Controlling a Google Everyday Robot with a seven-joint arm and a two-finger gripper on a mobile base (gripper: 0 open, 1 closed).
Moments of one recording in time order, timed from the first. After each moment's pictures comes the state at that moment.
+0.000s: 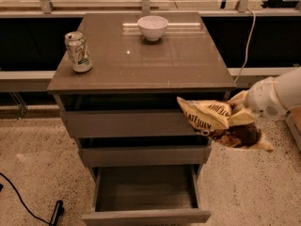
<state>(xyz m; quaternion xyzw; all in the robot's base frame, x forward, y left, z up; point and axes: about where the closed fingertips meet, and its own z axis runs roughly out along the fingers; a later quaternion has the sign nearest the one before) 0.532 -0.236 0.798 -0.56 0.75 0.15 0.32</state>
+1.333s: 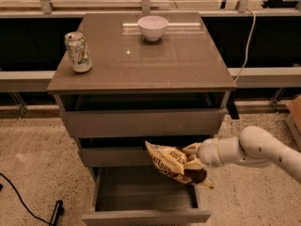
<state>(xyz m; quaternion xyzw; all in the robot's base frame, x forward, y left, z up) 0.528 -0.136 0.562 -0.54 0.70 0.27 0.37</state>
